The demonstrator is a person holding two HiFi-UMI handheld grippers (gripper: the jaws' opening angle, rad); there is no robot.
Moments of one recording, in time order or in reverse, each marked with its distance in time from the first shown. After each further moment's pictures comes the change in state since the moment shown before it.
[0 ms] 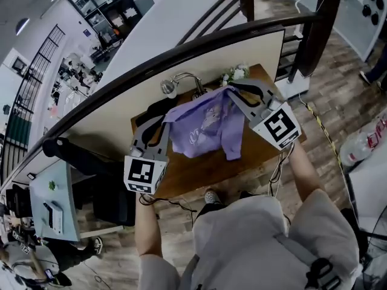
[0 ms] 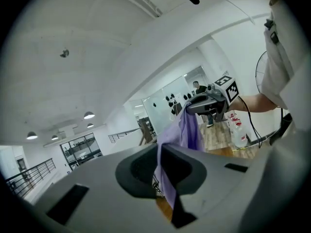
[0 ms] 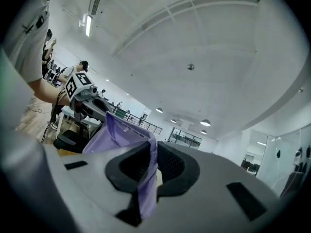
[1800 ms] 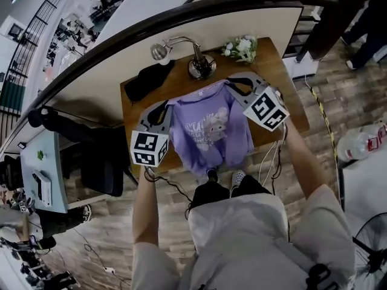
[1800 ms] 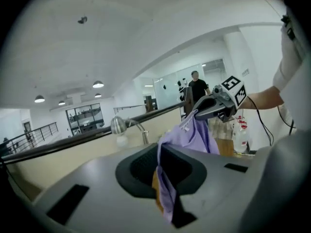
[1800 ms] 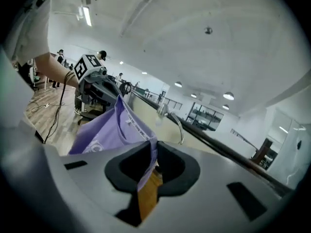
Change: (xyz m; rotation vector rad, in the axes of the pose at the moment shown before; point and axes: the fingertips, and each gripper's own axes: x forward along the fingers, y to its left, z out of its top) left arm 0.057 -0.035 -0.168 -0.271 0.233 0.047; right arm 0.049 0.057 -0.192 0.021 0.292 0.276
